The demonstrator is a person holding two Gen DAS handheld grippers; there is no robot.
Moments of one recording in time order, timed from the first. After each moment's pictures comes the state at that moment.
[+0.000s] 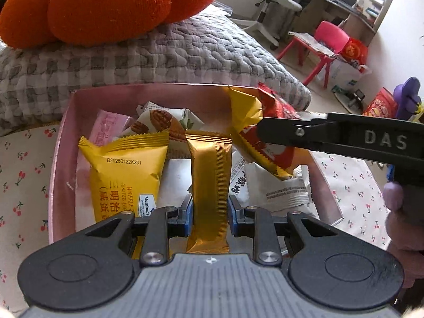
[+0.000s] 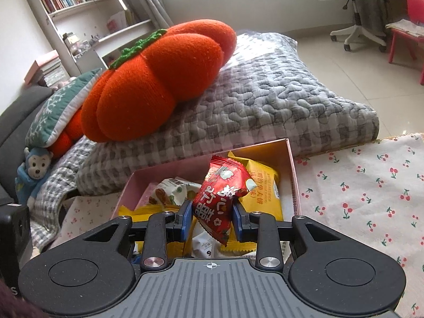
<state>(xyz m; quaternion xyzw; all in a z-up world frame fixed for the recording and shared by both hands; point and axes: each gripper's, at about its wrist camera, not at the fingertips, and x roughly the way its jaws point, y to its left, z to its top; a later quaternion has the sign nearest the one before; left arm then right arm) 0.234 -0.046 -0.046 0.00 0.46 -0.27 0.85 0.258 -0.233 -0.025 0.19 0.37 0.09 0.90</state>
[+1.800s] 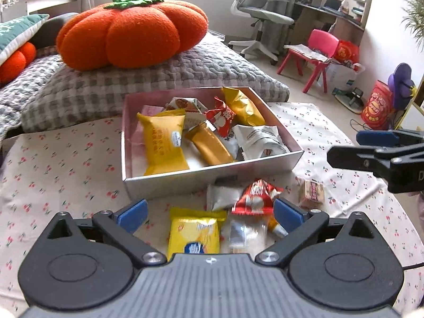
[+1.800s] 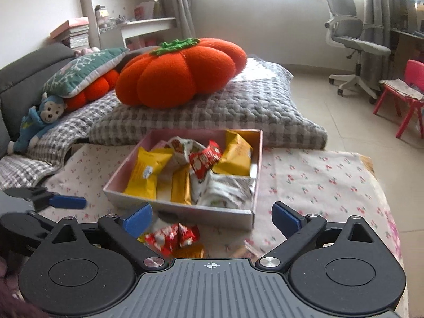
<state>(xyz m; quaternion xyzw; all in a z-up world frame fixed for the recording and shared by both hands) 0.122 -0.001 -0.006 0.04 0.40 -0.24 0.89 0.110 -0.226 0.021 0.05 0.35 0.08 0.93</state>
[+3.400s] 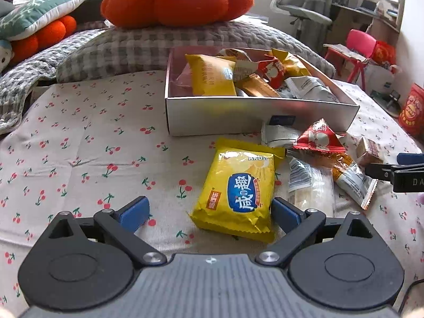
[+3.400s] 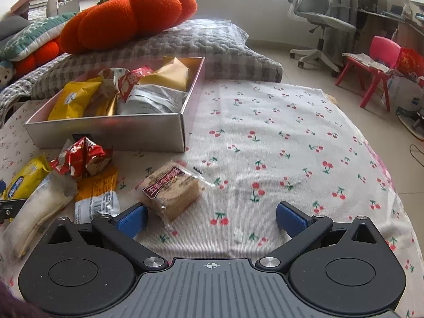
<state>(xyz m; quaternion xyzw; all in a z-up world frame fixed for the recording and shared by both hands) 0.097 0.026 -0.079 0.04 0.39 -0.15 0.91 0.102 -0.253 -0.091 0.03 0.38 -0.01 0.92</state>
